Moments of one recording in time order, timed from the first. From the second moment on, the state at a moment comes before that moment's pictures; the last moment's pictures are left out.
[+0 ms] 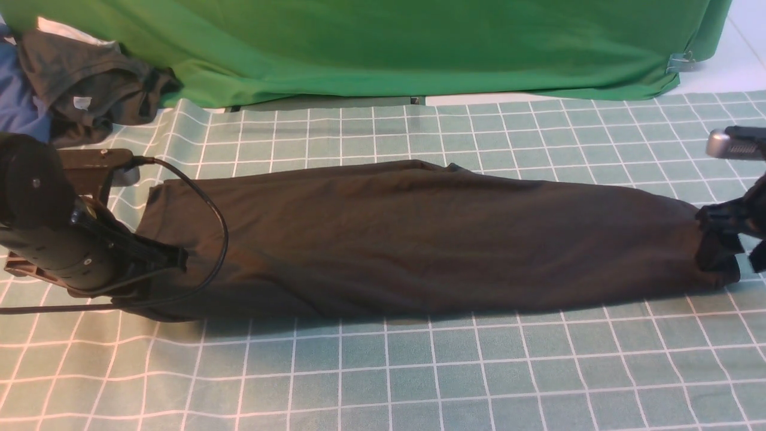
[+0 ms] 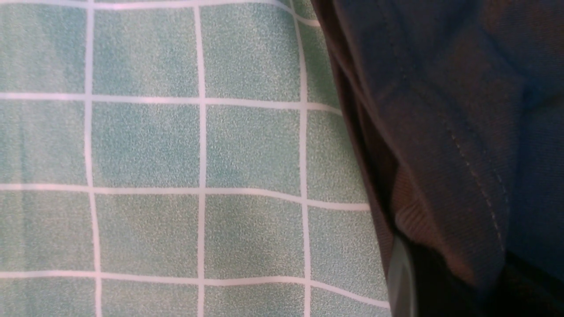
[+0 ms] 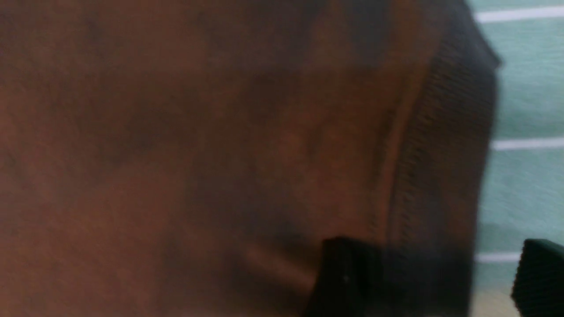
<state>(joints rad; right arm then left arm) -0.13 1.91 -1.24 0.23 0.86 -0.25 0.00 1.53 -0.87 0.06 0.66 -0.11</state>
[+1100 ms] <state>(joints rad) -0.13 1.67 -0.90 0.16 0.94 -0.23 0.00 1.36 -0.78 0.11 1.04 -0.15</state>
